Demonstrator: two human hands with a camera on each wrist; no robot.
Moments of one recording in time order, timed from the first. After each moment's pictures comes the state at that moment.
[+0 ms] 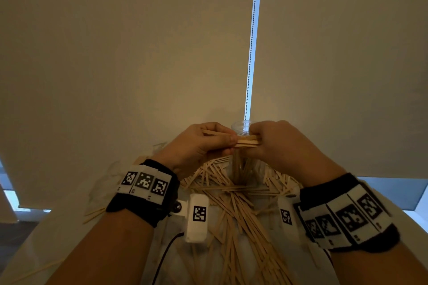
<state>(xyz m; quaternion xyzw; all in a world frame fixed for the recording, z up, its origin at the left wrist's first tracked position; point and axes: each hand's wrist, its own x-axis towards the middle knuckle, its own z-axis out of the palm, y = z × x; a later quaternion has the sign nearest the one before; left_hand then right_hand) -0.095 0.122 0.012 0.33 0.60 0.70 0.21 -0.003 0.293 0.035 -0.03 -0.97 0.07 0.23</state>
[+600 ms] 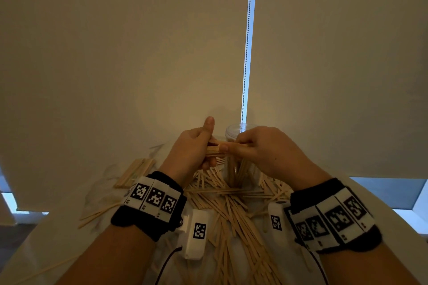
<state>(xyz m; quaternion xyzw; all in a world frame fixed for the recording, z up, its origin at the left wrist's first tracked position) -0.095 0.140 0.003 0.23 0.71 0.66 0.04 -0.007 0.297 0.030 0.01 -0.96 0.19 0.23</state>
